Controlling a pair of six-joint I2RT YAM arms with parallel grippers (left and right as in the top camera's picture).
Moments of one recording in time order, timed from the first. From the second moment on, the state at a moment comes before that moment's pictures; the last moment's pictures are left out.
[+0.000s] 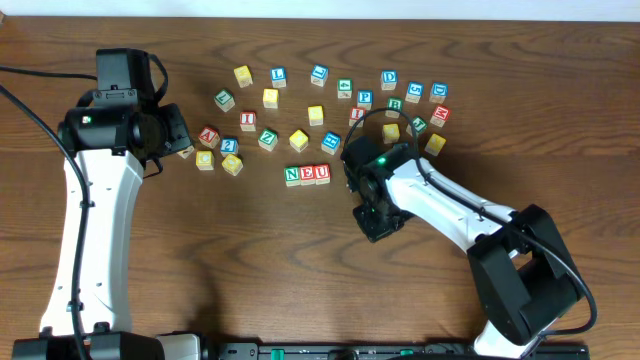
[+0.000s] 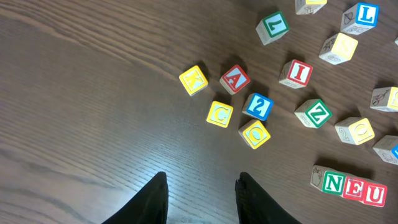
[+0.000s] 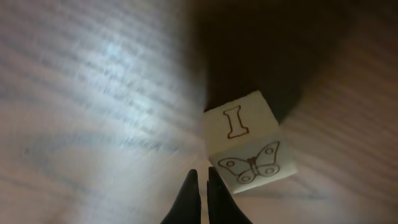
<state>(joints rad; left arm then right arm) 0.06 1.49 1.44 -1.06 -0.08 -0.27 0.60 1.85 1.19 -0.99 0.00 0.13</state>
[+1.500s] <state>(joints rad) 0.06 1.49 1.44 -1.07 -0.08 -0.27 0.53 1.81 1.19 -0.91 0.08 0.25</state>
